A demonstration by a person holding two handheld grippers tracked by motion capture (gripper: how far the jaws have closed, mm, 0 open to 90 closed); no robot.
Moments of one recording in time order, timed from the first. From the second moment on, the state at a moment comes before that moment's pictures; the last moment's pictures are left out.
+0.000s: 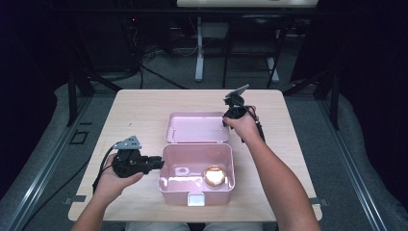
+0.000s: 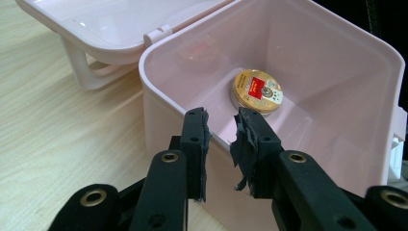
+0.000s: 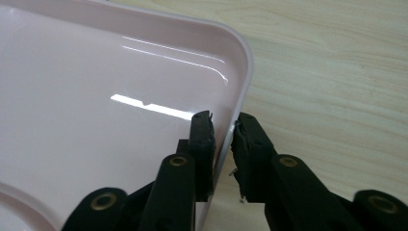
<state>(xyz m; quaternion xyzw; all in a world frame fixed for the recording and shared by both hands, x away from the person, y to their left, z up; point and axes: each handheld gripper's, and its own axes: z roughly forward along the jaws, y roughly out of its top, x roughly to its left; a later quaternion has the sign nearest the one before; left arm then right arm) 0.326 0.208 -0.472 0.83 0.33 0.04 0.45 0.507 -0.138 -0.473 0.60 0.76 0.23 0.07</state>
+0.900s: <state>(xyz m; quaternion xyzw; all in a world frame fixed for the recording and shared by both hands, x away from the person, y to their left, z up) 0.327 0.208 -0.473 0.83 0.33 0.03 0.45 0.497 -0.138 -0.458 0.60 0.76 0.25 0.09</state>
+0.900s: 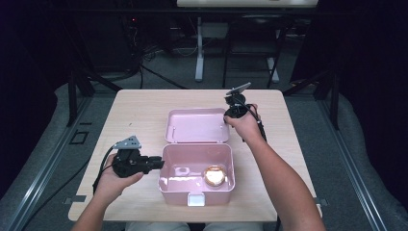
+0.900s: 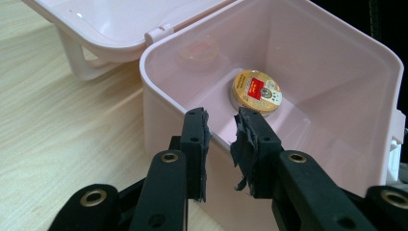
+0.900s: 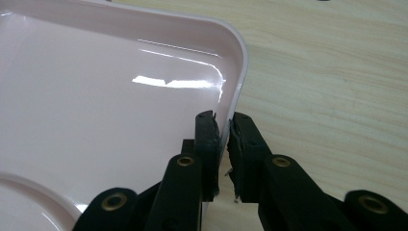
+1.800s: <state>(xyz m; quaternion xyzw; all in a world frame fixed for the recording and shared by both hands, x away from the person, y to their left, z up) 0.326 0.208 -0.473 0.83 0.33 0.04 0.45 0.468 -0.142 -0.417 0.56 0.75 0.31 0.15</state>
